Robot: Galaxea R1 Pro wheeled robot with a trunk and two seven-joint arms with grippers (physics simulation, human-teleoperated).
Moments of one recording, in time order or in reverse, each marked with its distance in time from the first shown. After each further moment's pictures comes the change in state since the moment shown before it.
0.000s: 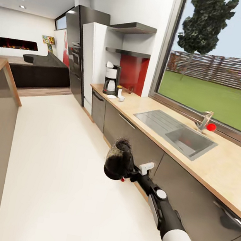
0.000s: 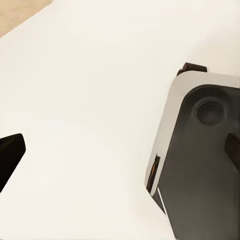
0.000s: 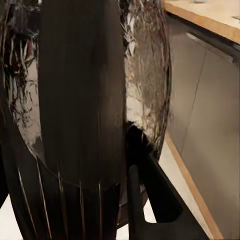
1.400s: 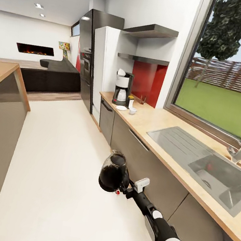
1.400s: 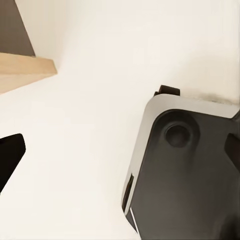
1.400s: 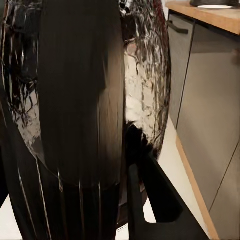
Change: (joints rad) left arm -0.008 -0.043 0.004 -0.048 0.013 0.000 0.008; right arm 0.000 -0.004 0.003 0.348 0.002 -0.388 0.002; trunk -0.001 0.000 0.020
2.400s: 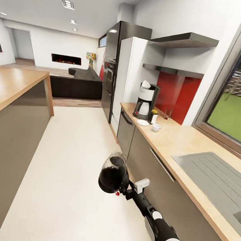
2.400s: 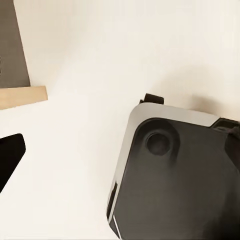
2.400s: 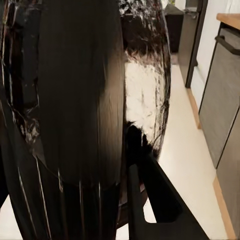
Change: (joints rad) left arm -0.001 -0.029 0.000 -0.001 0.001 0.001 0.000; right arm 0.000 0.000 0.000 0.013 0.002 0.001 0.001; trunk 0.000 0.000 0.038
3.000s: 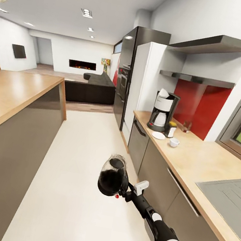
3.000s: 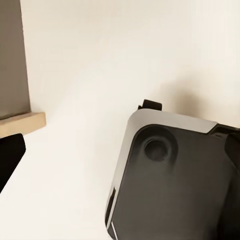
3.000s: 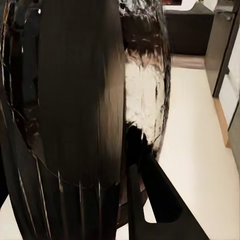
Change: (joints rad) left arm 0.000 0.000 0.000 0.000 0.001 0.001 0.000; right arm 0.000 0.000 0.001 0.029 -0.001 -0.001 0.001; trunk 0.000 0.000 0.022
